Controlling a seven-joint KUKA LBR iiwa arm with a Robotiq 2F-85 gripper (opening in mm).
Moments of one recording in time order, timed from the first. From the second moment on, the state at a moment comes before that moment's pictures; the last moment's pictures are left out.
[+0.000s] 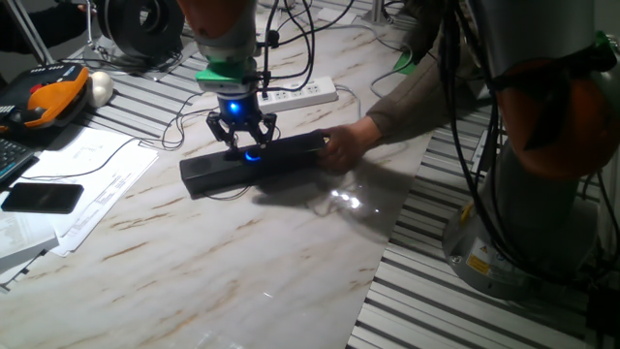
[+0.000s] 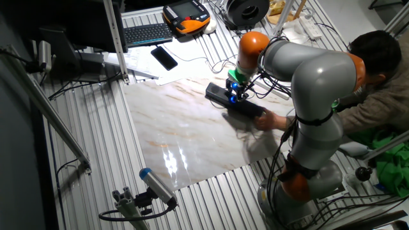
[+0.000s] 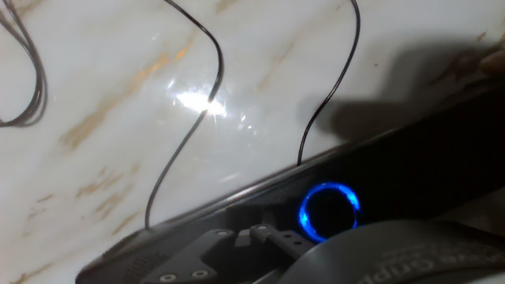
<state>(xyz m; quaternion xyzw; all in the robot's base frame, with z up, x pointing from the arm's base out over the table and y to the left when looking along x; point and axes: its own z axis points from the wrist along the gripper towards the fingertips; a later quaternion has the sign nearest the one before) 0.525 0.036 0.081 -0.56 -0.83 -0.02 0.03</state>
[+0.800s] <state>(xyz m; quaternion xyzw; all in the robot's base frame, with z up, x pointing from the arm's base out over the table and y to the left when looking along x) 0.518 0.022 0.080 -0.55 -0.84 -0.03 0.03</state>
